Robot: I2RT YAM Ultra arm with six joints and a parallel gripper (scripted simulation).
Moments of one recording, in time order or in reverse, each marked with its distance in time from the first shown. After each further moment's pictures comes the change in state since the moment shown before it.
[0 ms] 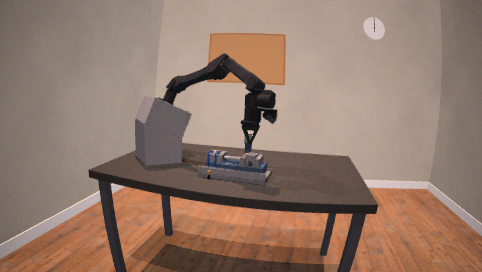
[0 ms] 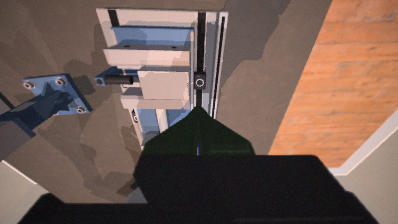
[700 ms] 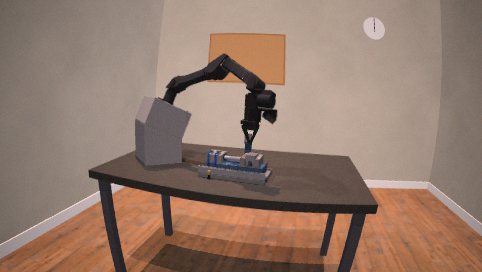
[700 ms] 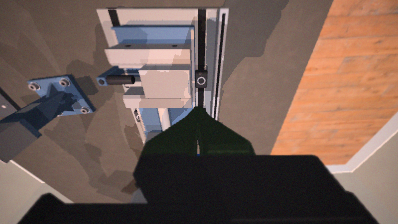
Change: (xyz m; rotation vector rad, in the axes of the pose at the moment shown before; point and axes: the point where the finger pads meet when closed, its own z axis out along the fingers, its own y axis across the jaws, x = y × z) arm 0.002 0.001 -0.001 -0.006 0.011 0.025
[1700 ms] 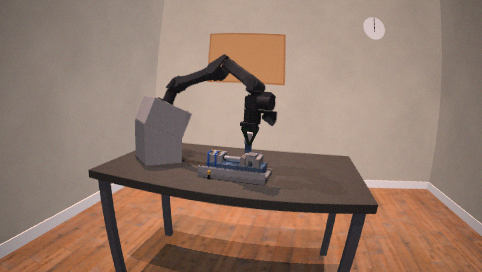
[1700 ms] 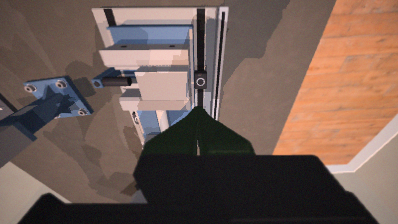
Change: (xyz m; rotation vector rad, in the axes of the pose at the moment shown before) arm 0.001 -0.002 0.008 -0.001 0.002 0.006
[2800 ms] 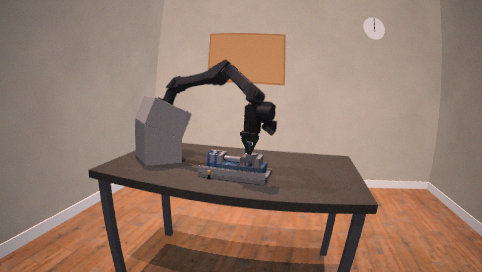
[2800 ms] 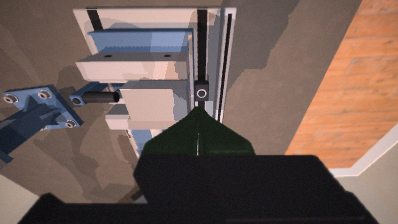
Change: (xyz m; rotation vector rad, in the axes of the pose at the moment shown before) arm -0.002 0.001 0.039 -0.004 -0.001 -0.001
